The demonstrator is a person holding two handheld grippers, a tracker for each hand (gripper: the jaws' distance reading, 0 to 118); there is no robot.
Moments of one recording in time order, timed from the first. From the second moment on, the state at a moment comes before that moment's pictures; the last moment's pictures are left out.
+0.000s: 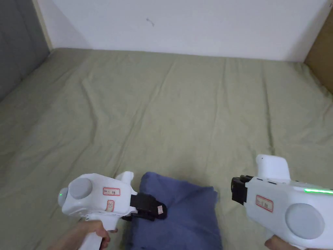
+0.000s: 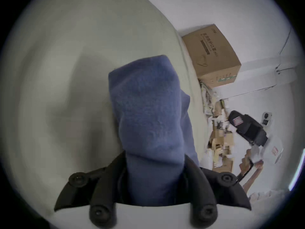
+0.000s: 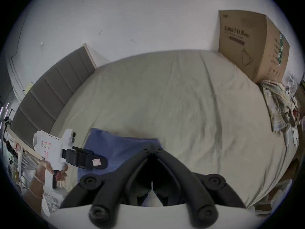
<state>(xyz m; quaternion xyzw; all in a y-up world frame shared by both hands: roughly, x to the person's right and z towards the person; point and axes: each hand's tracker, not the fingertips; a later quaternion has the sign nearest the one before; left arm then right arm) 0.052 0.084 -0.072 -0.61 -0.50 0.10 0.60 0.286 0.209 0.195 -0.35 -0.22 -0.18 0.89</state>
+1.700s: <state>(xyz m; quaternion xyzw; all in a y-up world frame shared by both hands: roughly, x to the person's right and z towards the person) 0.013 0.261 0.061 -0.31 -0.30 -0.10 0.90 0.248 0.250 0.238 -0.27 -0.24 -0.11 0.93</state>
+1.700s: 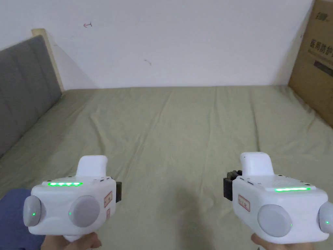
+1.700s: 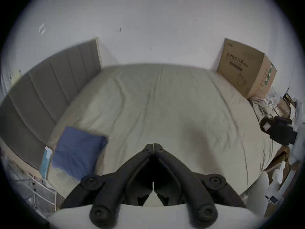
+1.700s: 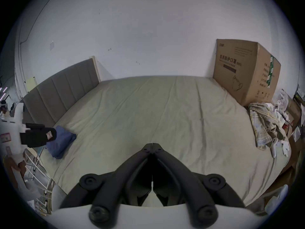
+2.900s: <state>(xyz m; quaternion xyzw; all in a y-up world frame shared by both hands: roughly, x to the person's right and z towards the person) 0.020 0.387 0.152 -0.03 -0.26 -0.04 0.96 0.229 0.371 0.283 -0.02 -0.31 -0.01 0.95</state>
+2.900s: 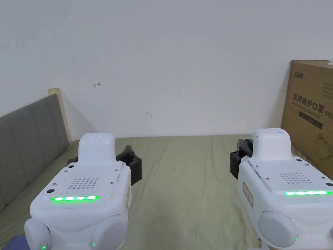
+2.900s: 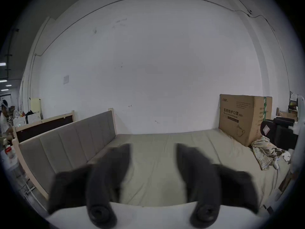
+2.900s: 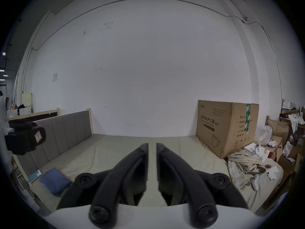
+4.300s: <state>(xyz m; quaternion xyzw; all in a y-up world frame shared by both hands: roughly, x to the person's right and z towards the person) 0.031 0.378 0.155 -0.05 -0.26 -0.08 0.96 0.230 0.358 0.282 -0.02 -0.32 0.00 0.95</state>
